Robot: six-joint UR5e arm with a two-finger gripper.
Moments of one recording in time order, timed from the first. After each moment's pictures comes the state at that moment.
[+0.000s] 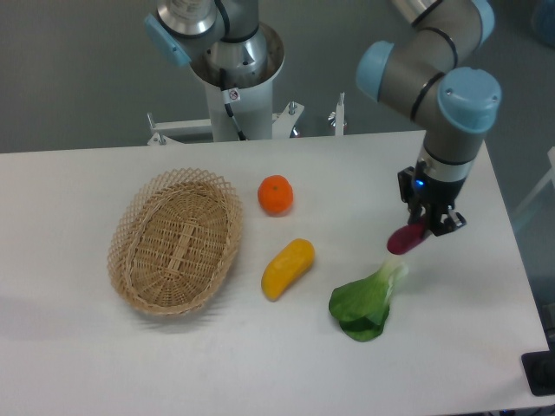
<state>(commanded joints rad) 2.76 -1.99 -1.52 -1.07 1.50 1.68</state>
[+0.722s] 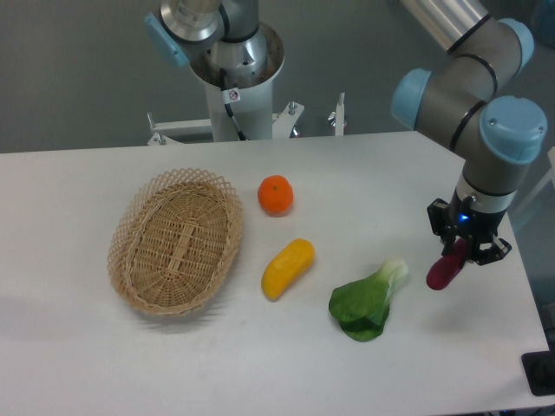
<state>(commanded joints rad) 2.75 -2.10 -1.37 -1.09 1.50 1.57</state>
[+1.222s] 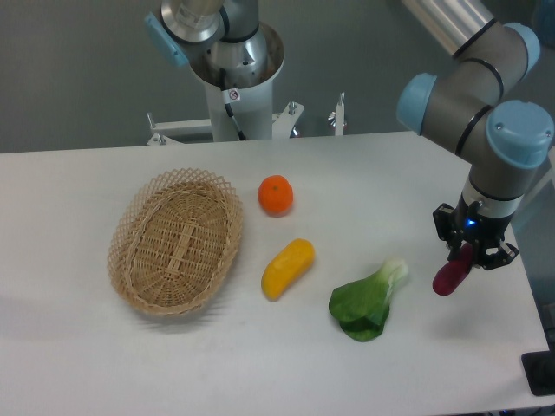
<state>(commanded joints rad) 2.75 -2.10 -1.36 -1.09 1.50 1.58</state>
